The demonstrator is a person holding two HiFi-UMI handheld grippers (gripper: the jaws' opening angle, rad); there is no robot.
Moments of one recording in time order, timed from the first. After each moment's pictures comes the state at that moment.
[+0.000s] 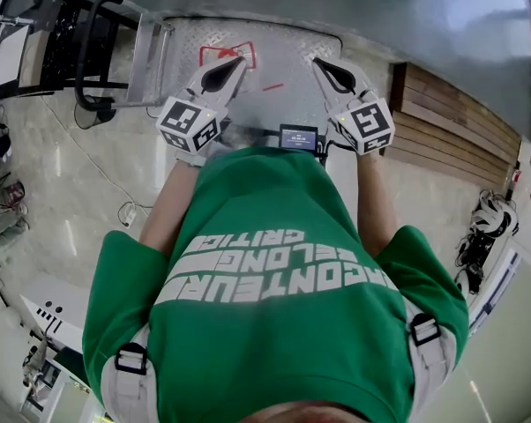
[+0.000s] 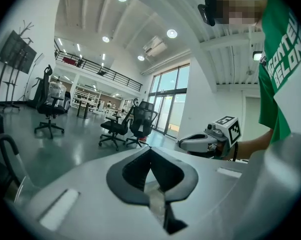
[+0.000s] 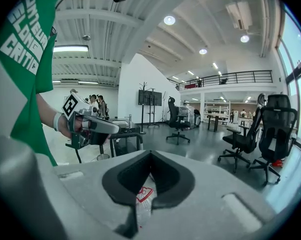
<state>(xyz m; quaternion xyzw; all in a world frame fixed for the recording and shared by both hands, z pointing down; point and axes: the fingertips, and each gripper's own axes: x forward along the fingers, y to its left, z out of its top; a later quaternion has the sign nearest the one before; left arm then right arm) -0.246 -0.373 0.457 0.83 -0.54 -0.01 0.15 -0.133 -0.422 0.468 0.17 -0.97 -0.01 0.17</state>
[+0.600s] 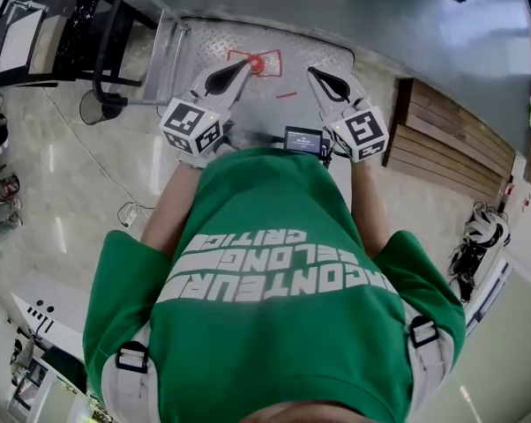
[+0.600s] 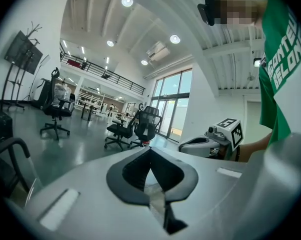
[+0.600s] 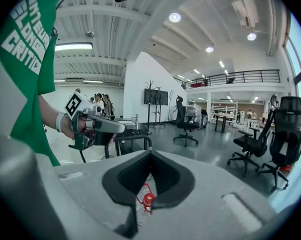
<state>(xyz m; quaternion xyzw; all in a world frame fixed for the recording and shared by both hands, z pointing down) -0.328 -0.348 0.450 0.82 -0.55 -0.03 0.15 -0.227 -0.386 0.465 0.14 -0.97 -0.01 0.17</state>
